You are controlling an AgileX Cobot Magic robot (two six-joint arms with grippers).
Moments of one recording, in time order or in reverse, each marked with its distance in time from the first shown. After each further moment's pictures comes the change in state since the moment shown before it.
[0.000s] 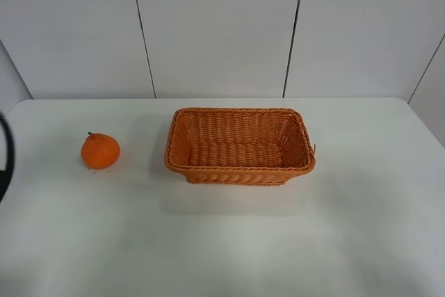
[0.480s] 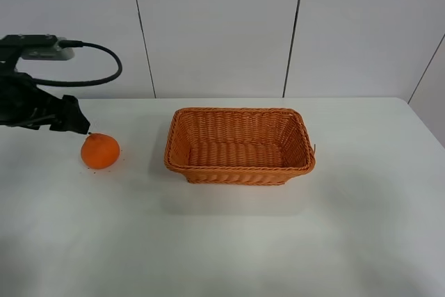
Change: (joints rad) left arm 0.000 0.694 -0.315 -0.146 -0.174 0.158; right arm 0.000 0.000 0.000 0.000 0.000 0.000
